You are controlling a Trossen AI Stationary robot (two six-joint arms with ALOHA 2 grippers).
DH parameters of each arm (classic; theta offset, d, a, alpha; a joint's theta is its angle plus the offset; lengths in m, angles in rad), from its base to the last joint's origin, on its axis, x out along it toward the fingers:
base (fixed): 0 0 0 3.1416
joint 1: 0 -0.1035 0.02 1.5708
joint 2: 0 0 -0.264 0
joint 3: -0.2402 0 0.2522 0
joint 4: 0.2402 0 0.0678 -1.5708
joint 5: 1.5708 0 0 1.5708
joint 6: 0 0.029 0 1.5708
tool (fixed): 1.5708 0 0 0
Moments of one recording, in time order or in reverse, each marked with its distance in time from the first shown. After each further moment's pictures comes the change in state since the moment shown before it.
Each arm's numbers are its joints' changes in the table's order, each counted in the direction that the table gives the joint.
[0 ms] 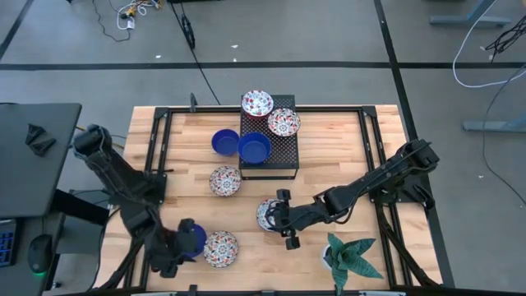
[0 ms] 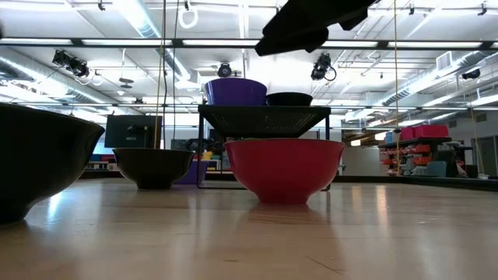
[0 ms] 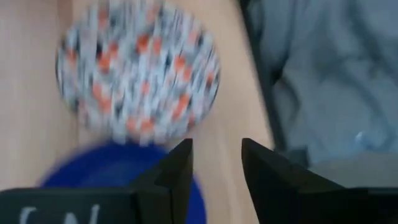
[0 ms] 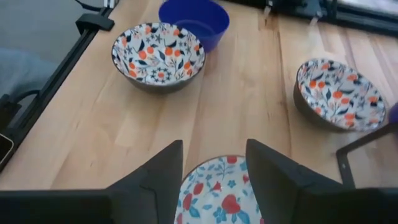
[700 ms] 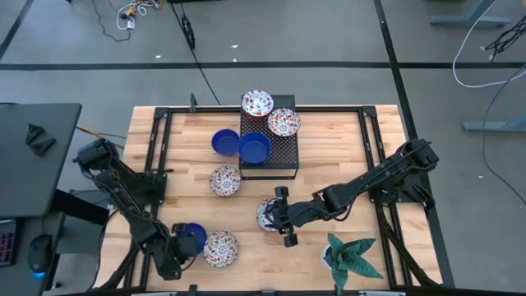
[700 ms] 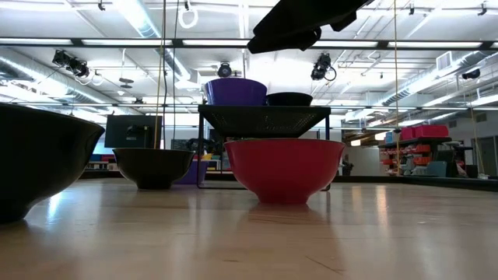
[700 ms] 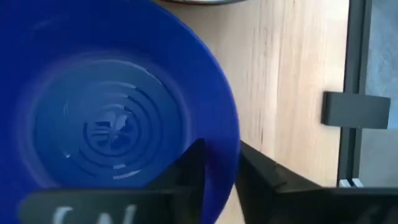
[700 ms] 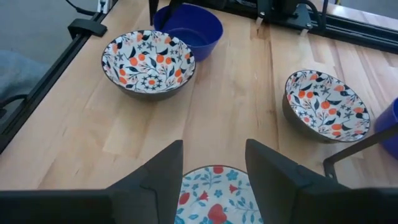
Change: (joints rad) left arm 0.030 0.197 0.000 0.062 0.142 -0.237; right arm 0.025 0.000 0.000 -0.026 0.002 -0.045
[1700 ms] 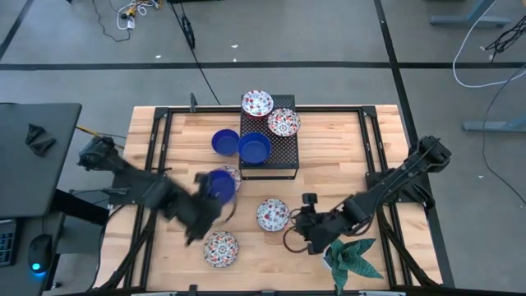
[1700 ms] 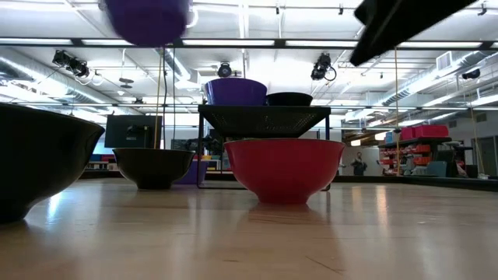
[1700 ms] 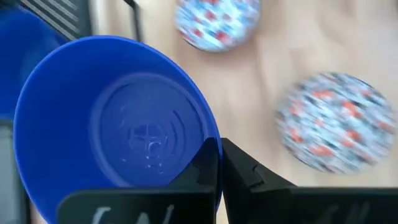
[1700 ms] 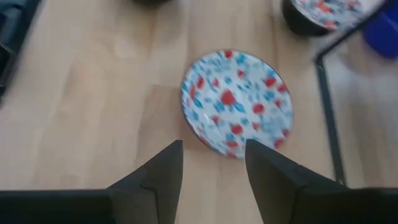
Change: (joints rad) left arm -0.480 -0.001 -0.800 0.851 -0.262 0.783; right arm -0.191 -0.116 0.000 0.483 0.174 0.326
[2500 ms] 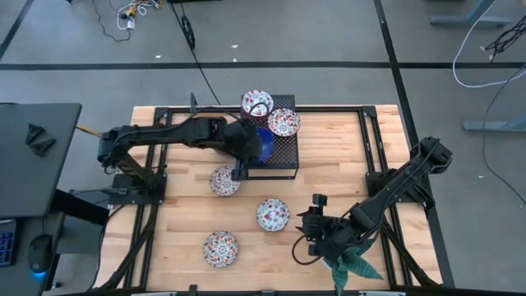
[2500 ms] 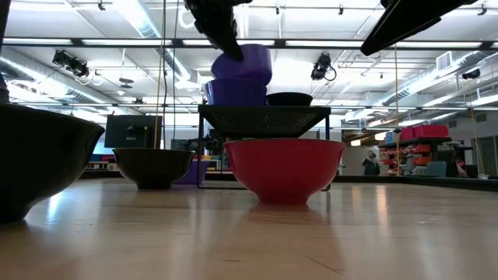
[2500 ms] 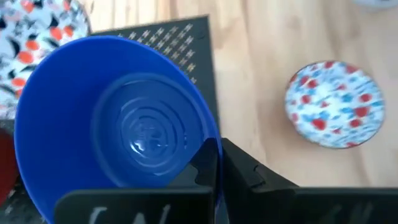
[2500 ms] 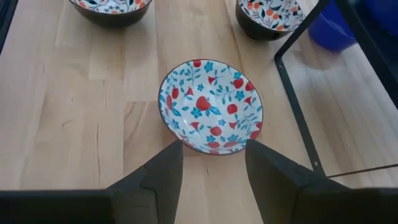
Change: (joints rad) left arm -0.644 0.123 0.003 -0.413 0.386 0.484; right arm -0.092 0.001 0.000 0.040 0.212 0.196
